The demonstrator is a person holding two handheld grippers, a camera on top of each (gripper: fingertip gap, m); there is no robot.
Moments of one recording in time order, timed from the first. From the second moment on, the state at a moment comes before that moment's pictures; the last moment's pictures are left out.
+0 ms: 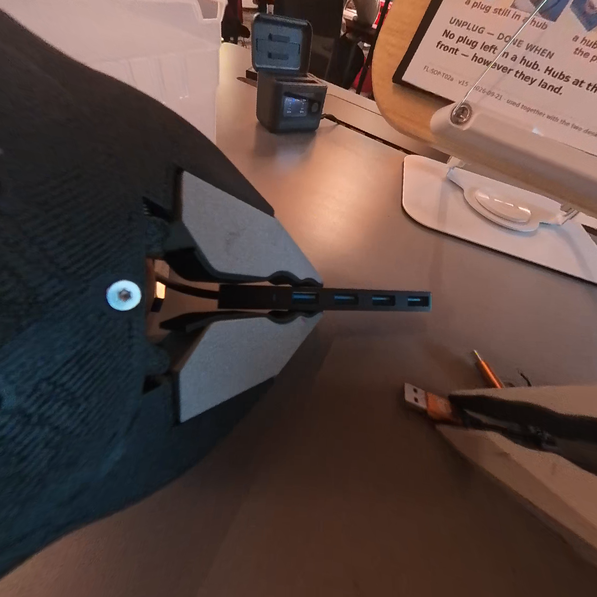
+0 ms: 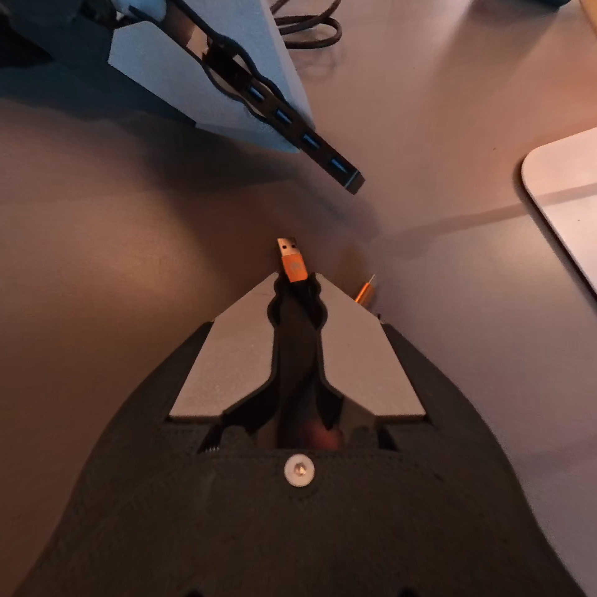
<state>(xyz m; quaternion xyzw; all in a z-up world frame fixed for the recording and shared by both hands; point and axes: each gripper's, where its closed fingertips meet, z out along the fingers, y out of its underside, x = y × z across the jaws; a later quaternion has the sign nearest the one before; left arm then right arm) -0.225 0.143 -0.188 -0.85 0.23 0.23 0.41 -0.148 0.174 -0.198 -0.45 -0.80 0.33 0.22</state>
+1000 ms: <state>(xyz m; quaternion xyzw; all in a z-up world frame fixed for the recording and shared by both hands) -0.214 0.145 -0.106 -0.70 0.25 0.38 0.55 -0.108 0.126 -0.079 -0.32 -0.64 0.69 0.12</state>
